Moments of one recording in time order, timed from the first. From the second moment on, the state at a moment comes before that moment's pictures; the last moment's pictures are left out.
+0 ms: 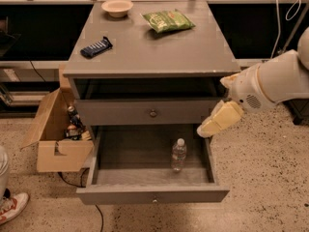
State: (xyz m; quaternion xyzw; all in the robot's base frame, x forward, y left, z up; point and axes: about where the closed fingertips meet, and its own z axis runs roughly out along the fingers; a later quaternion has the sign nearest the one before) arm 0.499 -0.148 0.852 -0.48 0.81 0.14 0.31
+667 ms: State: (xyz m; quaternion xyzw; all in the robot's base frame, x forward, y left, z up) arm 0.509 -0.152 0.747 -0.48 0.79 0.15 0.35
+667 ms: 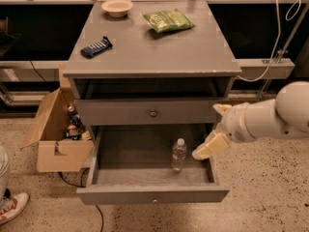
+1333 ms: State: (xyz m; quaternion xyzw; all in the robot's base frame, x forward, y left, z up) arm 0.526 -0.161 0.632 -0.44 0.78 0.19 0.41
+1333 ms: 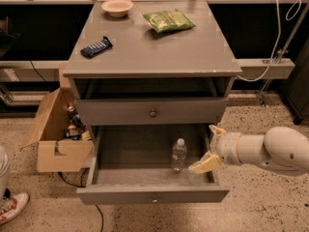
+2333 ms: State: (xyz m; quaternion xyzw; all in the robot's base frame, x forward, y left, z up) arm 0.571 -0.188 0.557 -0.48 0.74 0.20 0.42
